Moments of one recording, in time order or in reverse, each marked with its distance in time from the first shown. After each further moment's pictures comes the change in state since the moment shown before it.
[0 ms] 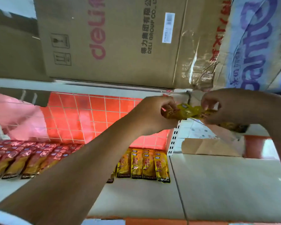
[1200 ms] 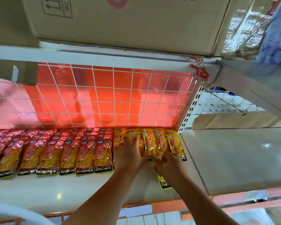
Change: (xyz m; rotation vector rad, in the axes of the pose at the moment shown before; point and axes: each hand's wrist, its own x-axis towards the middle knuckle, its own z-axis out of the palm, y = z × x) left_hand -0.116 -0.254 0.091 0.705 -0.016 -0.456; right_hand 0.033 -0.128 0.353 0.499 0.015 0.406
